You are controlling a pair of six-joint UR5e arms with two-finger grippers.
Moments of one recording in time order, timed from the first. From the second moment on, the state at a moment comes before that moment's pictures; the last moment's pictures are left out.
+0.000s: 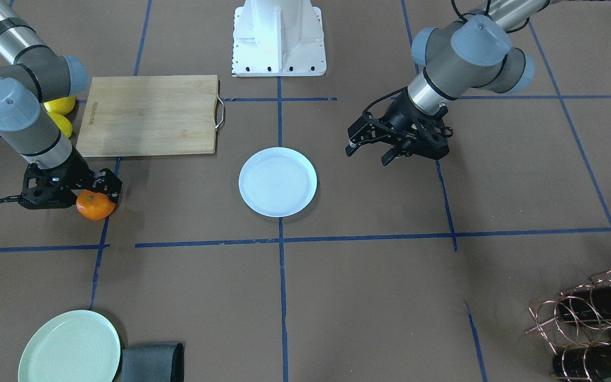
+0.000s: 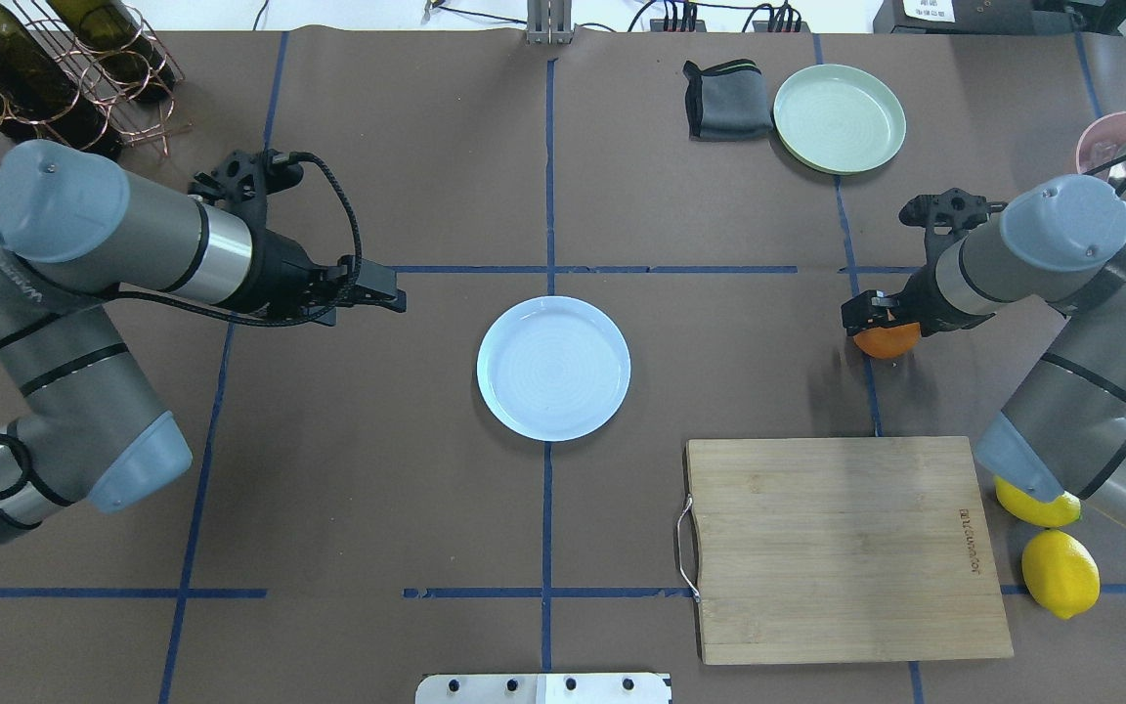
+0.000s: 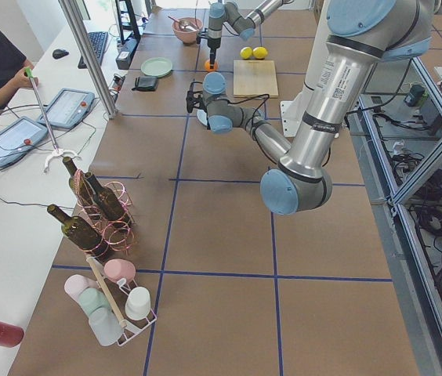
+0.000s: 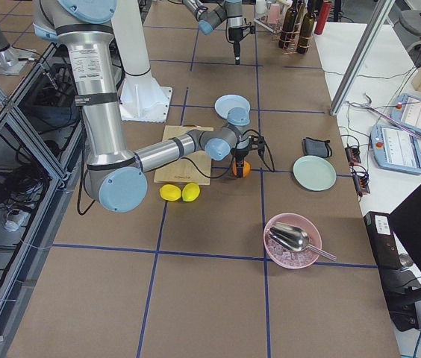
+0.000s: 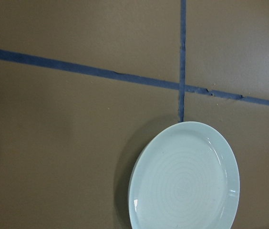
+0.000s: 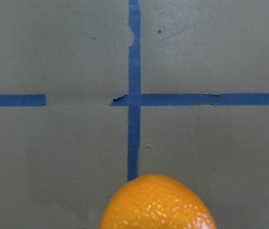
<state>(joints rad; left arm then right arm) -0.74 -1.92 -1.77 -2.23 -2.10 -1.28 0.80 -1.39 1.65 -1.14 2.01 0.99</state>
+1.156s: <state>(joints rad) -1.06 -1.51 -1.85 -2.22 -2.25 -0.58 0.64 -1.07 1.67 -1.20 1.94 1.41</state>
